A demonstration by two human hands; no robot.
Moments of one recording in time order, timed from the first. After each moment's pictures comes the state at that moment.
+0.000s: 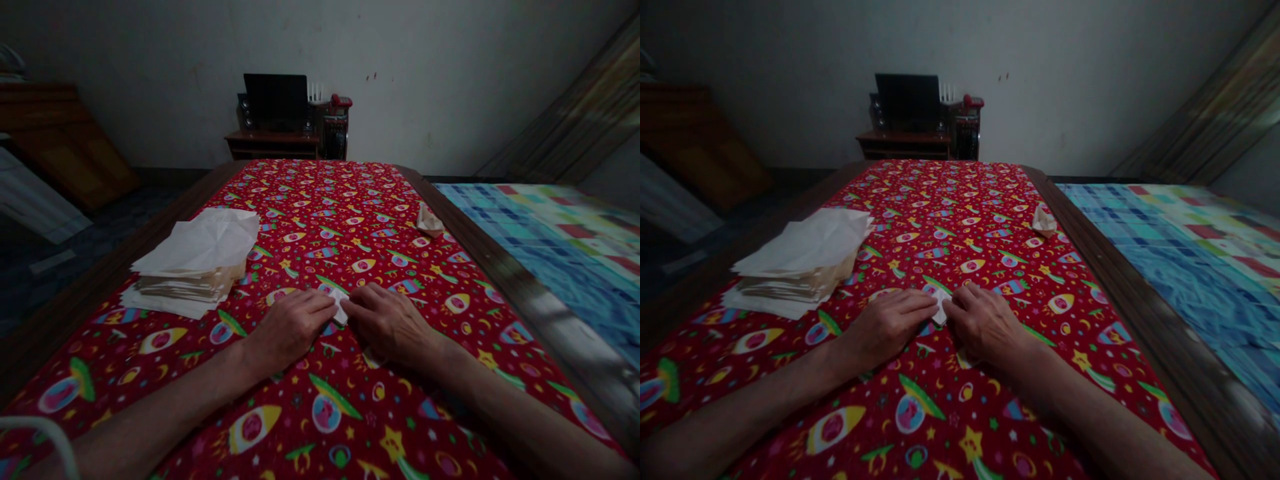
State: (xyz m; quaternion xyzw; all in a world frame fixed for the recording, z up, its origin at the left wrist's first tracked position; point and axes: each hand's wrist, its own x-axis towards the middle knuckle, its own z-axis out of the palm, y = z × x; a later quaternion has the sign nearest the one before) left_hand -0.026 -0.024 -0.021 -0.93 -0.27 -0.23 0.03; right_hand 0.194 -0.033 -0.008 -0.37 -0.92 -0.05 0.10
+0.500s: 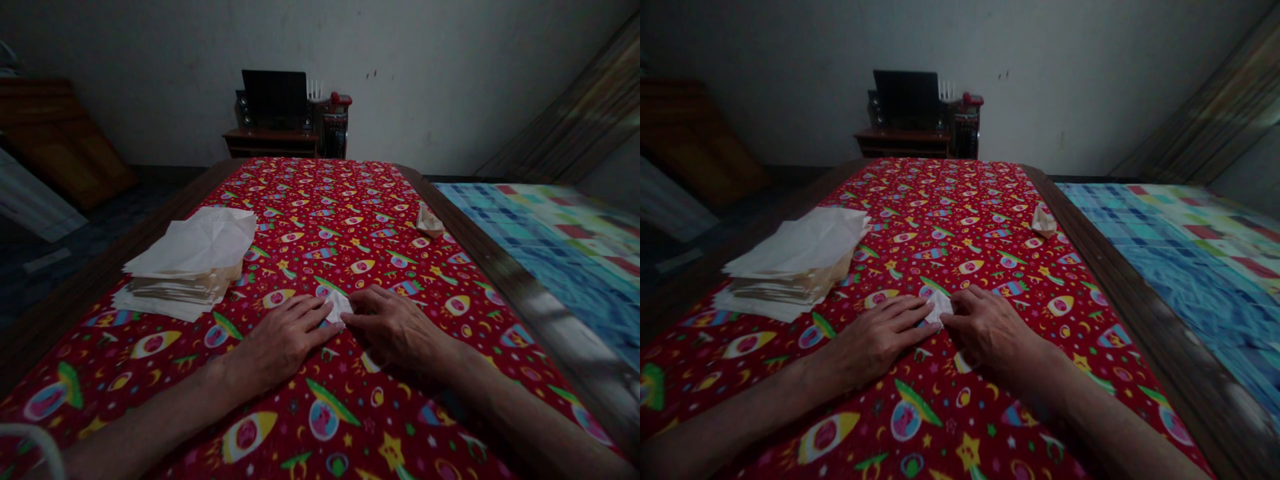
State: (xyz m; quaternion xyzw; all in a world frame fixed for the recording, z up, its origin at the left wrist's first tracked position) left_hand -0.037 -0.034 -0.017 -0.96 -0.25 -0.13 0.06; right_hand 0.205 -0.031 -0.002 -0.33 -0.94 0.01 0.10
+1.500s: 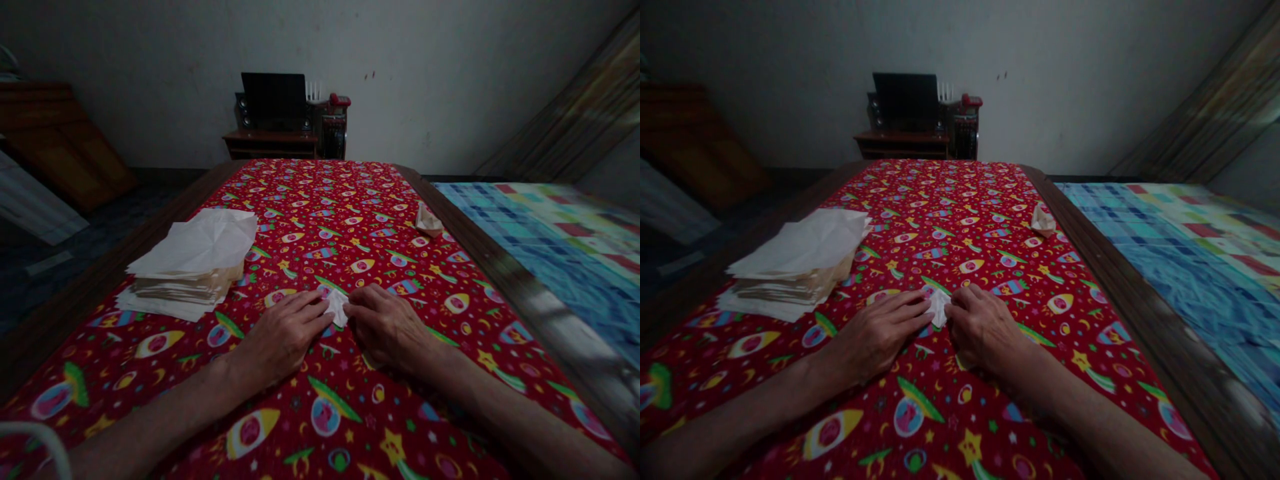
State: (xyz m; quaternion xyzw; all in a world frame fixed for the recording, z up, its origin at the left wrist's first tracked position) left_hand -0.037 -0.036 -0.019 -0.95 -0.29 -0.15 0.01; right_hand 0.195 -0.037 -0.012 -0.38 -0.91 0.01 0.16
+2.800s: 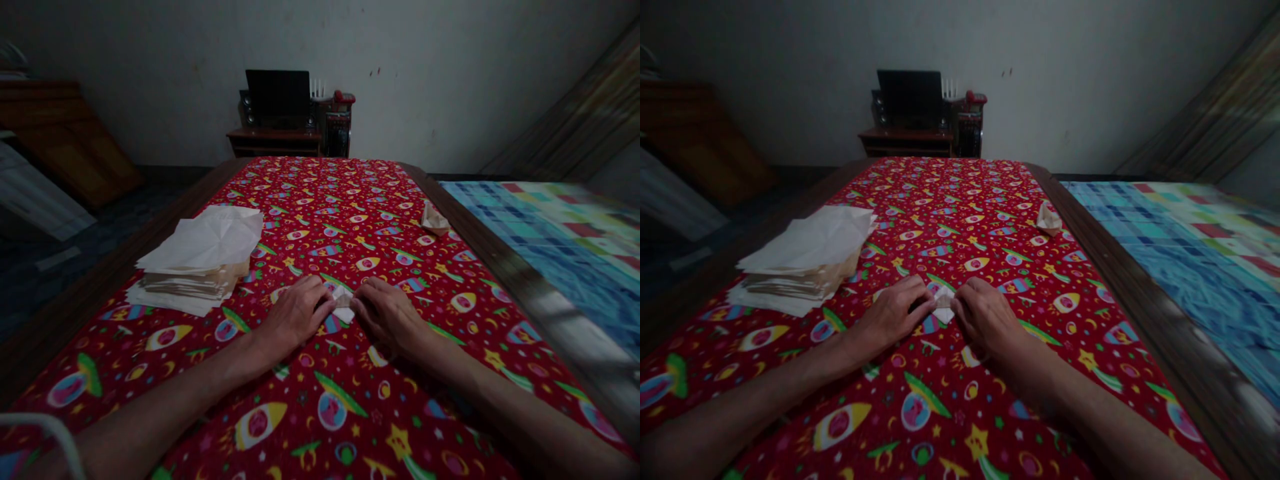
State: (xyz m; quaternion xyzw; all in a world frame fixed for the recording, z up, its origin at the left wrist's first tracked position) left_hand -0.019 -0.012 -0.025 -0.87 -0.40 -0.27 -0.10; right_hand 0.189 -0.025 -0.022 -0.44 -0.86 0.09 0.25
